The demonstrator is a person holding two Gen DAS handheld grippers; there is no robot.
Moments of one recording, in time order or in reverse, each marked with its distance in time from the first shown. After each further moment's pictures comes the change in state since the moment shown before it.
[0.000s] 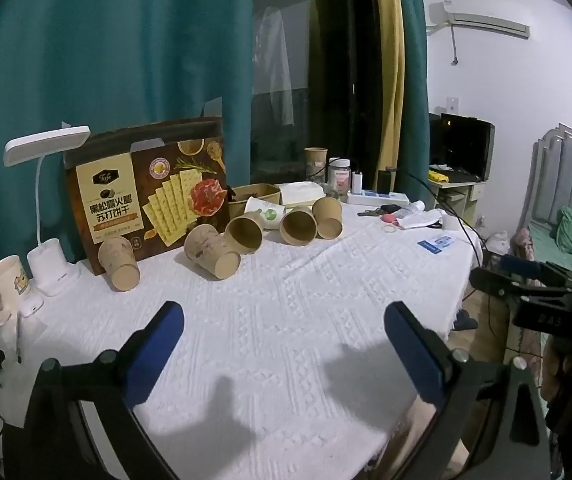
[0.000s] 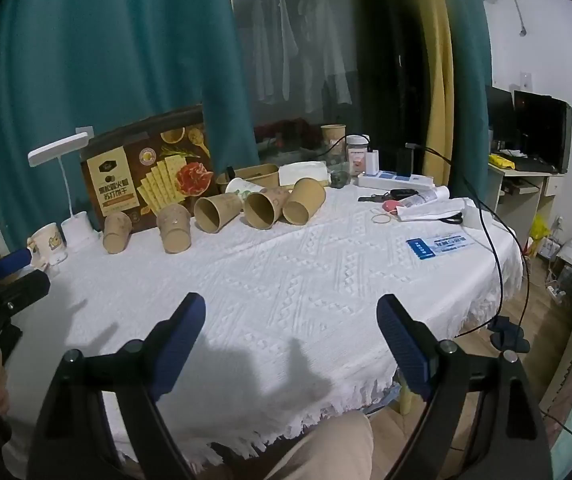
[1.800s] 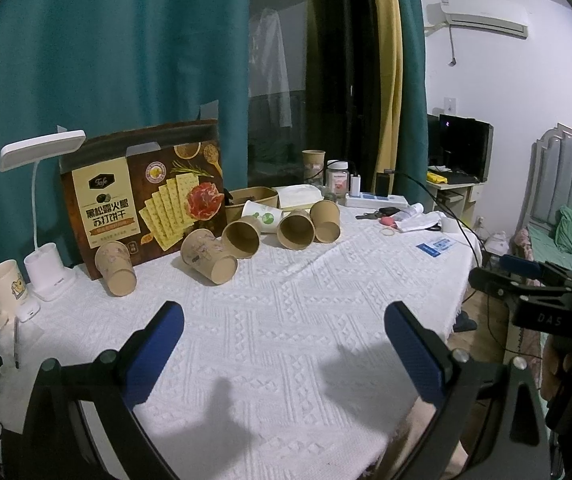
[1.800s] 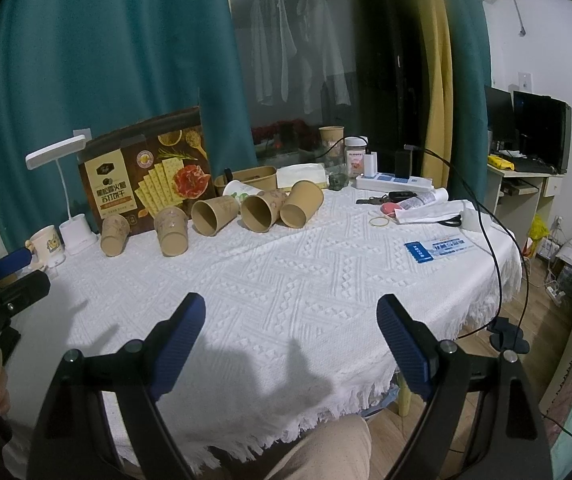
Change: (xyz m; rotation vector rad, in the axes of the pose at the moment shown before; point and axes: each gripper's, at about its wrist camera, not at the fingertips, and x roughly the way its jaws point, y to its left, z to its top) left arm 0.004 -0.003 0.006 0.008 -0.009 -0.006; right arm 0.004 -0.004 0.002 -0.001 -0.002 -0.004
